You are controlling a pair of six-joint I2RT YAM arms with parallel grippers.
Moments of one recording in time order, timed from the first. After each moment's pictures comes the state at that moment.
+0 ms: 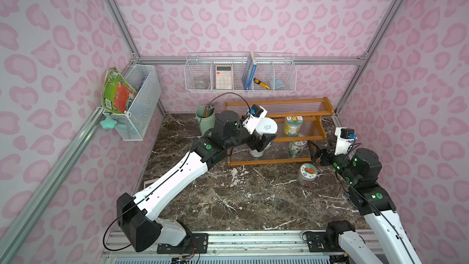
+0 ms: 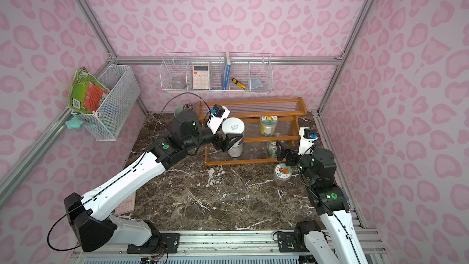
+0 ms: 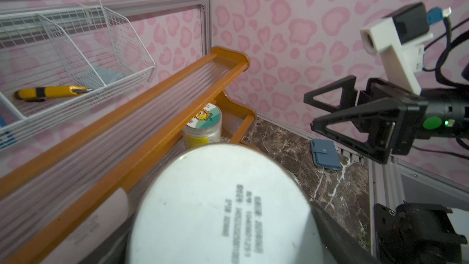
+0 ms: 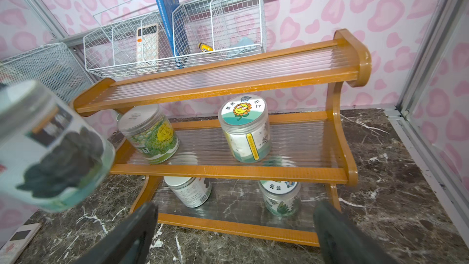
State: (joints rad) left arm -0.72 1.38 1.32 -0.20 0.30 0.05; right arm 0.18 0.66 0.77 -0.29 -0.20 0.23
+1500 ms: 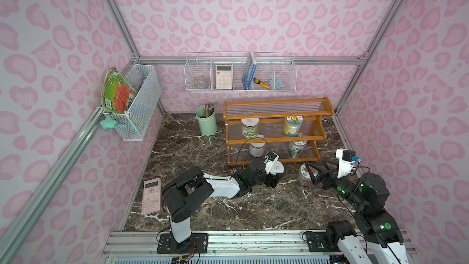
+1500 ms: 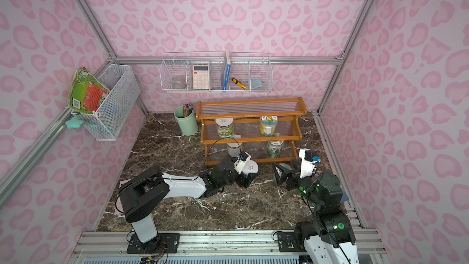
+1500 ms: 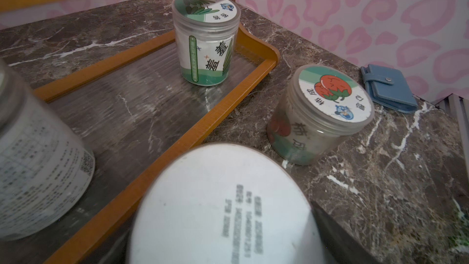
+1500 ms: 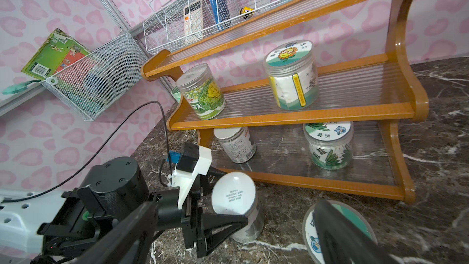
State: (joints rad) left arm -0.94 1.83 0.85 0.58 0.01 -0.13; right arm 0.18 0.35 0.63 -0.47 -0.38 0.35
